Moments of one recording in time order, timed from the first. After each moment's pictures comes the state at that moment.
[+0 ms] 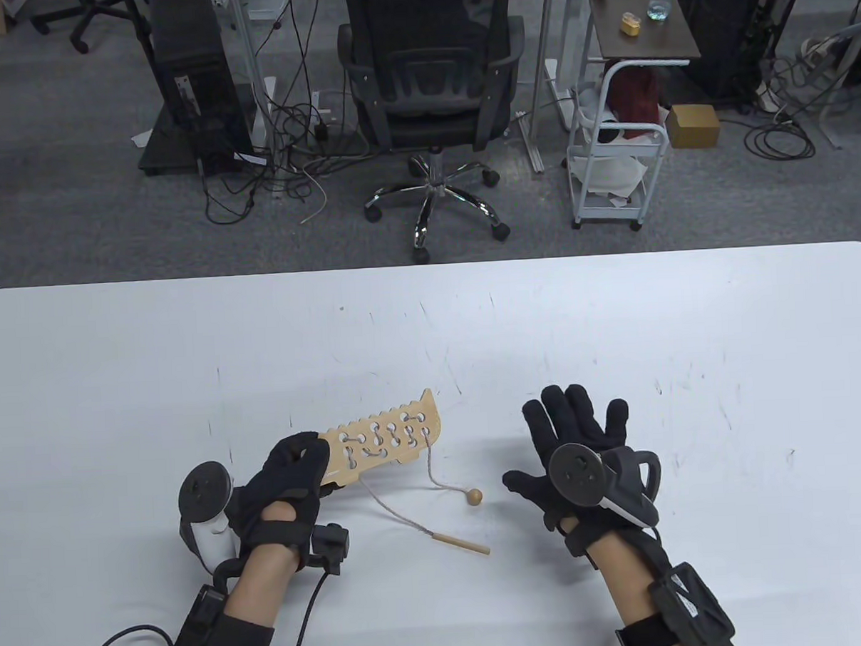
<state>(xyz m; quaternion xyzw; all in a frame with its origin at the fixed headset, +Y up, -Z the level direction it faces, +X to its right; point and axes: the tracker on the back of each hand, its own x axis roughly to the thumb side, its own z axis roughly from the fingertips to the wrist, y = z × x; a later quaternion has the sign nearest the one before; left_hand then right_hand) -0.257 -0.747 -0.327 -0.01 0.08 0.67 0.74 0.156 -0.720 -0.339 0.11 -0.10 0.98 0.11</state>
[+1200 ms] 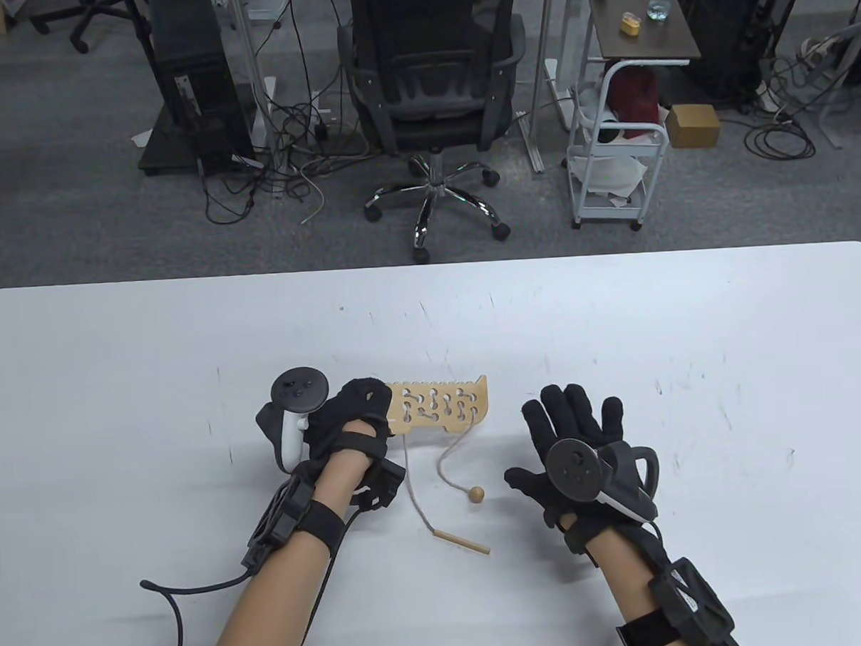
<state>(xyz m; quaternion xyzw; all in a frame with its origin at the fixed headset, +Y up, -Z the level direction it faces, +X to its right) -0.184 -0.735 -0.428 -0.11 0.12 0.47 0.87 0.151 -0.721 -0.341 0.11 -0.09 0.98 0.10</state>
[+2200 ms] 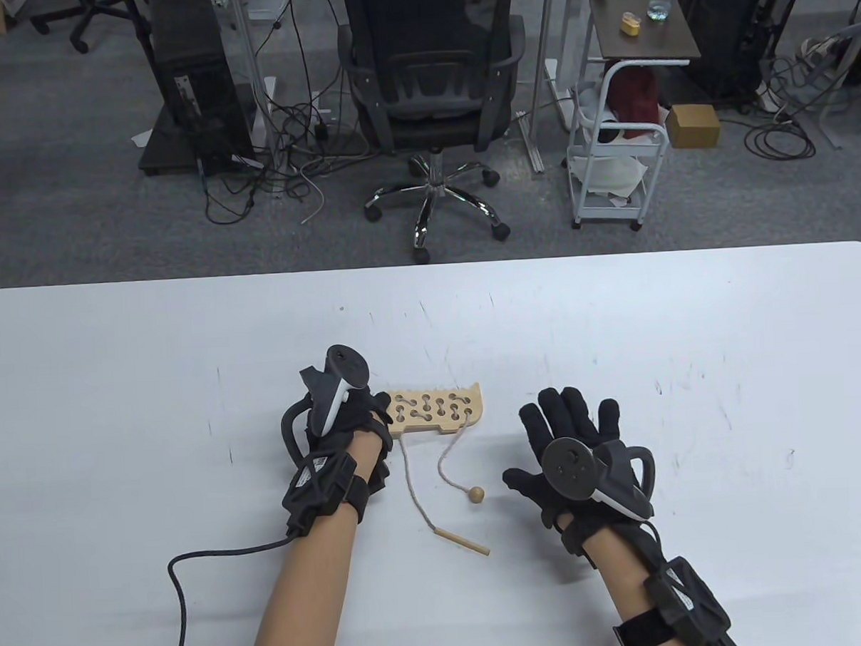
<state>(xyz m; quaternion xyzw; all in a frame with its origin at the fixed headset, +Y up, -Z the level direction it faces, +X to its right) -0.169 -0.748 -0.469 -0.10 0.19 0.14 0.97 0.148 -0.725 -0.344 0.11 -0.07 0.99 0.10</state>
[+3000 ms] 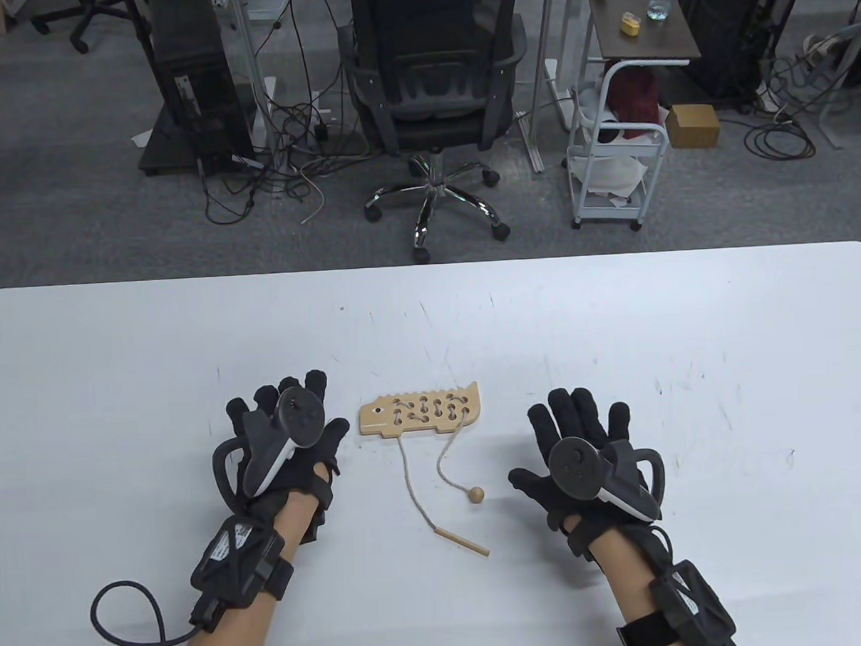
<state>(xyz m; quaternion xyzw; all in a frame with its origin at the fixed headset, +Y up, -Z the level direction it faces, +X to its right) -0.224 -0.688 -0.370 0.01 0.08 0.09 0.99 0.156 -0.726 -0.341 0.10 -0.05 0.99 0.09</state>
